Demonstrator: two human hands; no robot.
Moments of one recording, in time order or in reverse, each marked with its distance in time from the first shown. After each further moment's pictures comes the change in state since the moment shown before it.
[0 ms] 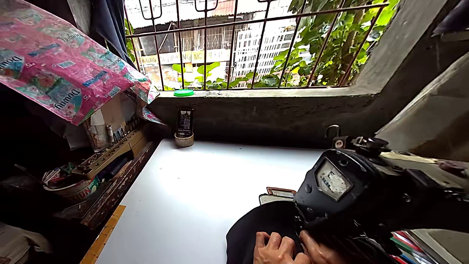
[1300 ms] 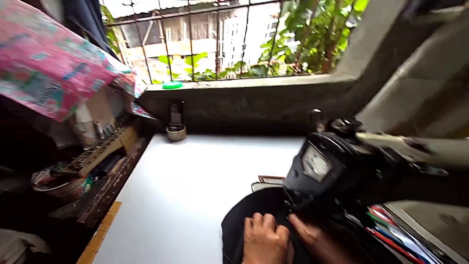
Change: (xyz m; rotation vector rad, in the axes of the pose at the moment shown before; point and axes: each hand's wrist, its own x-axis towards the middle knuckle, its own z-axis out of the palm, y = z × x) left_hand 0.002 -0.002 -0.003 -0.068 -0.016 -0.129; right_hand -0.002 0.005 0.007 -0.074 0.156 -0.064
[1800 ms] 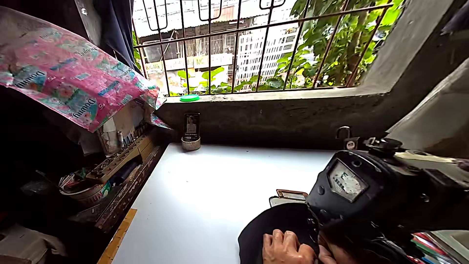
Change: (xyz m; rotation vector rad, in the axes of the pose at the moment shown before) left_hand 0.003 0.004 -0.001 -0.071 -0.060 -0.090; right_hand 0.007 0.006 -0.008 0.271 -0.429 0.292
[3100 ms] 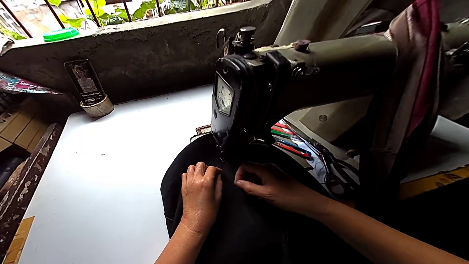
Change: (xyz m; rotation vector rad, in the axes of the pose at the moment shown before) left_hand -0.002 -0.013 -0.001 0.059 -0.001 0.074; right_hand -0.042 0.022 -0.003 0.718 0.029 -0.081
